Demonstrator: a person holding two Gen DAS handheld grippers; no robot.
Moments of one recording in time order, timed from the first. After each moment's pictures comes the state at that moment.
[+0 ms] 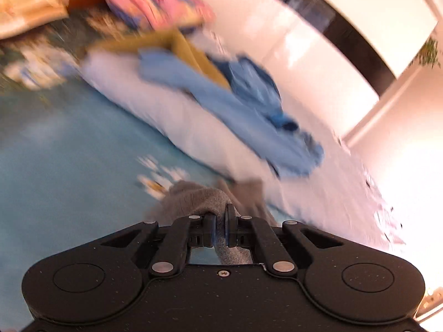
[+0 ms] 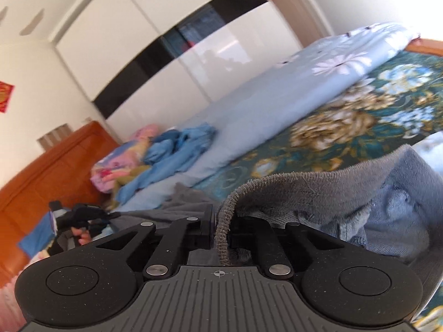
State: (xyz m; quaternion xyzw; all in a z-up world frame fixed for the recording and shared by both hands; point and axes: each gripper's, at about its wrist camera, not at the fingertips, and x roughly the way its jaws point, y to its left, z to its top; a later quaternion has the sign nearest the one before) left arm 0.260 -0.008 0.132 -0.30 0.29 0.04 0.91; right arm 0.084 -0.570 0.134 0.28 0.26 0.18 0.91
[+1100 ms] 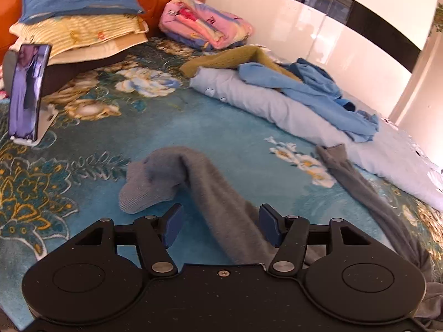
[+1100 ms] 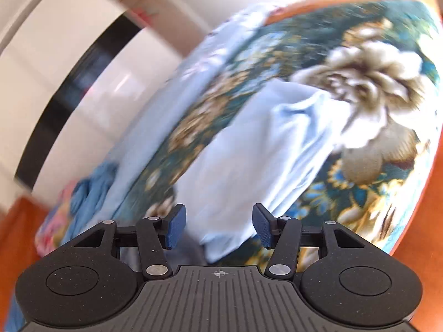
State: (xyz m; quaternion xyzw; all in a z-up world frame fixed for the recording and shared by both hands) left arm 0.088 0.056 0.108 -0.19 0.31 0.13 0.92; right arm 0.009 -0.671 0.050 0.44 0.26 -0.09 0.85
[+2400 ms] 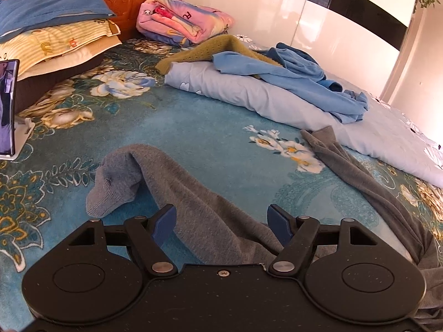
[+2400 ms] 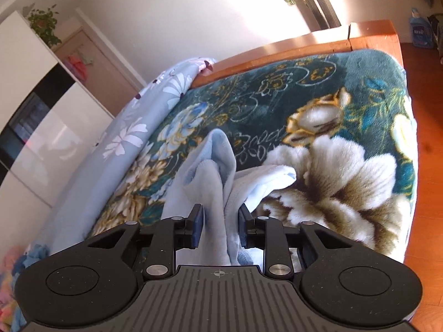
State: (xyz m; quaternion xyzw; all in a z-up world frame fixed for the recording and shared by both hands) left arm 0.117 0.025 0.097 -0.15 0.33 0.11 0.93; right arm 0.067 -0.787 0.070 0.39 0.21 -0.25 0.86
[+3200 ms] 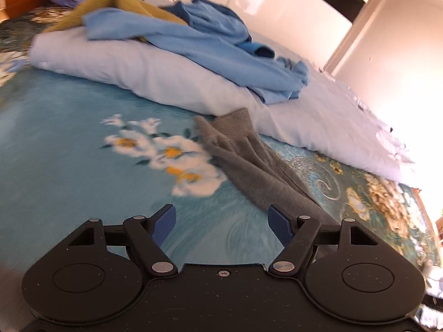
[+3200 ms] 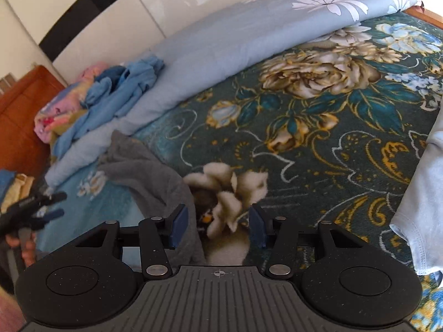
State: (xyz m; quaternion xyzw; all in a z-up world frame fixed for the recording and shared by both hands) left arm 0.320 -0.074 0.066 -0.19 0.39 -0.05 0.90; right arm 0.208 -0.549 0.072 0.21 0.43 0.08 0.88
